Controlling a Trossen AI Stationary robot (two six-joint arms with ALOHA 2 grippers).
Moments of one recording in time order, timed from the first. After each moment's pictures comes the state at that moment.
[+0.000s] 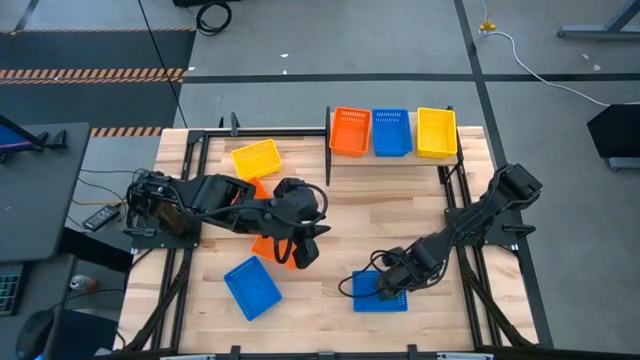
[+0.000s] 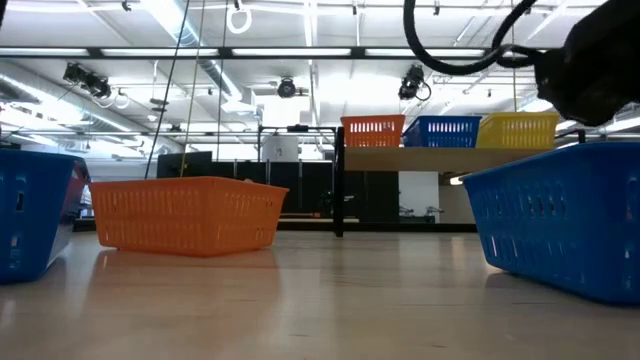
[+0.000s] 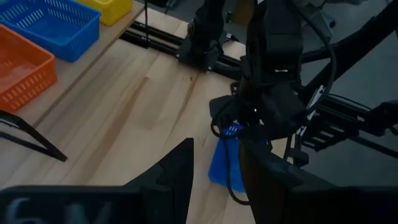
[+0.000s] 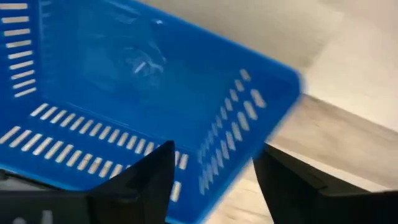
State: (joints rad) left arm -0.35 1.79 2.23 -1.11 -0.42 -0.58; right arm 0.59 1.63 0.98 -0.72 -0.20 1.83
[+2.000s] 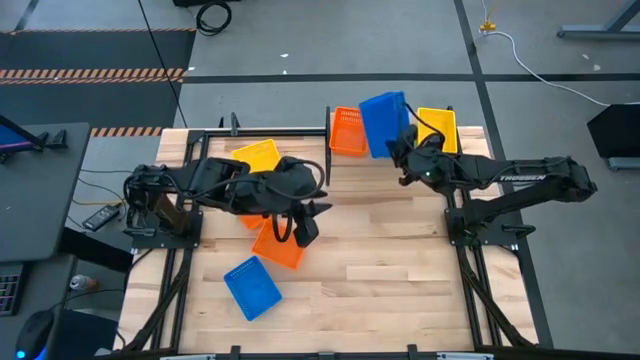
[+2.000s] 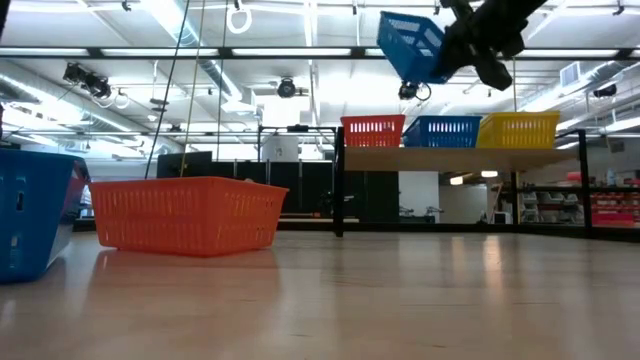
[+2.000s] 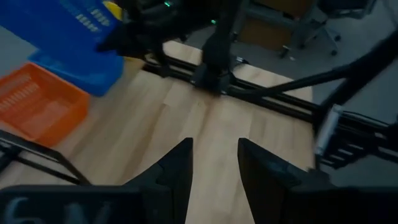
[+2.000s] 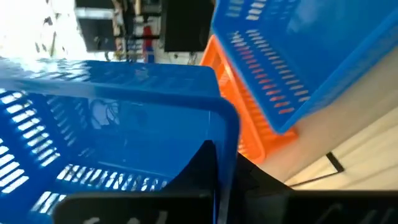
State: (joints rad) left arm -0.25 1.76 2.23 -1.05 -0.43 -0.44; right arm -0.08 1.01 0.88 -0.39 0.84 2.01
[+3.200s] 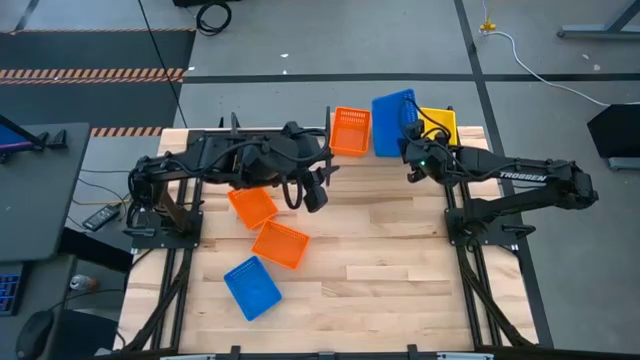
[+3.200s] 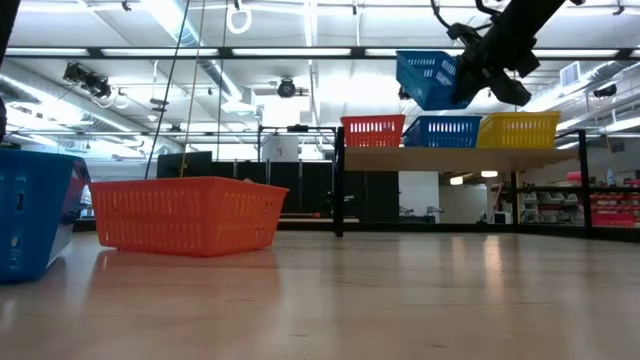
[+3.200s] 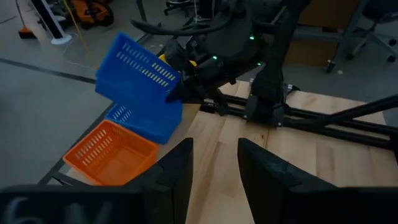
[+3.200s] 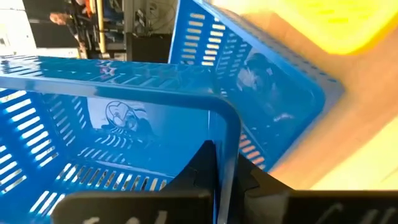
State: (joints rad) left arm -0.11 1.76 2.23 -0.94 -0.47 -0.16; right arm -0.23 1.00 0.88 -0.59 0.76 2.14
